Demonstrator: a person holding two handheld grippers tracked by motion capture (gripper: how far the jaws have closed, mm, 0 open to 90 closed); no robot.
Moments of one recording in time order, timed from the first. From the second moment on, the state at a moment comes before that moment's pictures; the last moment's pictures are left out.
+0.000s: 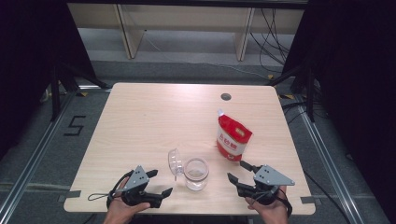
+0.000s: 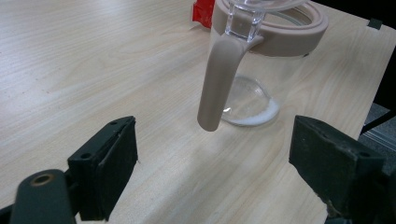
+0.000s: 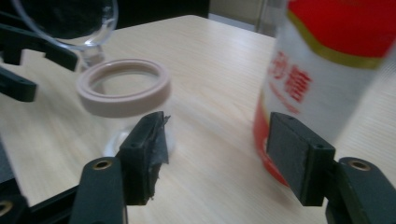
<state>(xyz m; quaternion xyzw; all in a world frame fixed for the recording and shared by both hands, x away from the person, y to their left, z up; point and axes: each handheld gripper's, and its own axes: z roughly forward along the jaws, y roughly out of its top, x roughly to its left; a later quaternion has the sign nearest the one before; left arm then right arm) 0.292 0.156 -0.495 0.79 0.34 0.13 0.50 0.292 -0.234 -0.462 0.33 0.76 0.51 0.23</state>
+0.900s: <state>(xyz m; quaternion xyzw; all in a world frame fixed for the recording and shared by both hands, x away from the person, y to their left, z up) 0.291 0.157 -0.497 0.79 0.33 0.14 0.50 0.336 -0.246 -0.482 0.37 0.73 0.50 0.27</state>
